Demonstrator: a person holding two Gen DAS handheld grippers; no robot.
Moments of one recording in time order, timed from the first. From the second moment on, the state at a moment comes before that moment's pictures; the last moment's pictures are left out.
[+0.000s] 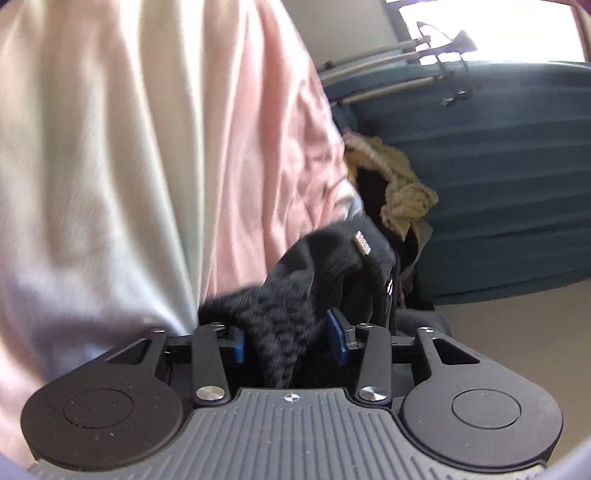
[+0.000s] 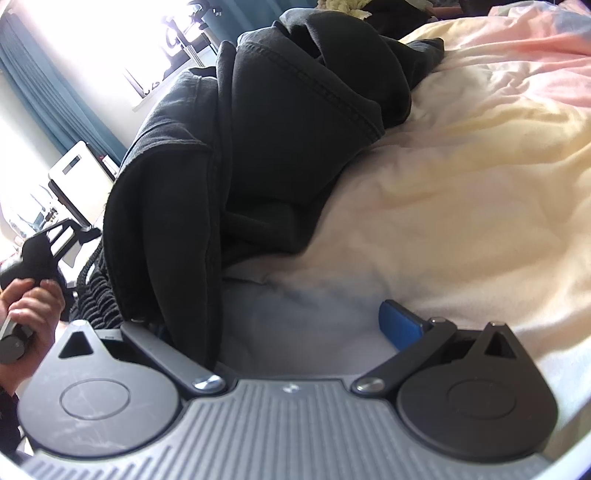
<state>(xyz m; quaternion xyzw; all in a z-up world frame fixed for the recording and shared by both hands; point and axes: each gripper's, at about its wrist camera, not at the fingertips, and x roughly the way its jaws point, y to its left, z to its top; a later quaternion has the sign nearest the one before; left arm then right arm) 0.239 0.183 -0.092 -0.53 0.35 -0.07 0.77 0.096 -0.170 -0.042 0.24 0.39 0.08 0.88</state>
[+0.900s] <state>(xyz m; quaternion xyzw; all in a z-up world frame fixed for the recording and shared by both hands) 0.245 0.218 -0.025 -0.34 0.16 0.06 0.92 0.115 -0.153 -0.053 0.22 0.36 0.16 0.89</state>
